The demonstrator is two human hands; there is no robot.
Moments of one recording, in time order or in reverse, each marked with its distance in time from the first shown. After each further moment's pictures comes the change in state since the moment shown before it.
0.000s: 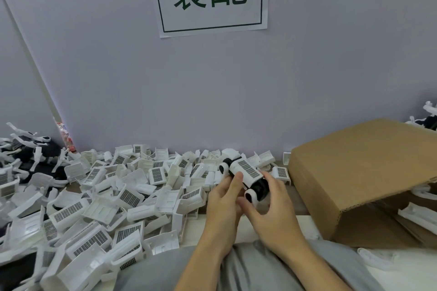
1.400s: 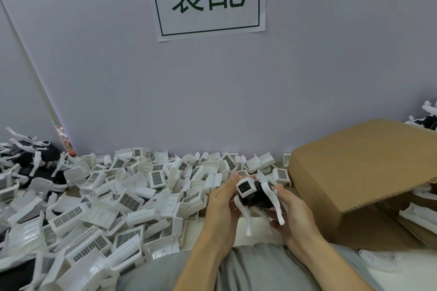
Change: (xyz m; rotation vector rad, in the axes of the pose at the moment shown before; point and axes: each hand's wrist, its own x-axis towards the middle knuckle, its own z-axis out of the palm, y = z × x) left_hand 0.004 0.004 -0.002 -0.031 -0.056 -0.022; right_hand 0.014 0.005 -0.019 0.736 0.036 0.605
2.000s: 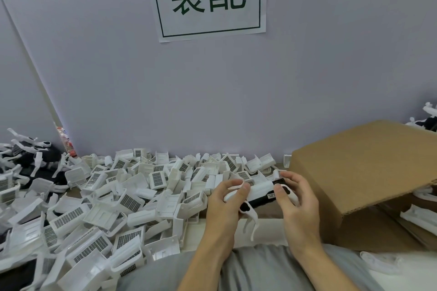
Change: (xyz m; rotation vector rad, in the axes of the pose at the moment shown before) left_hand 0.002 -0.009 -0.003 0.195 0.210 0.003; right_hand -0.014 -0.002 0.006 -0.187 0.151 -0.576
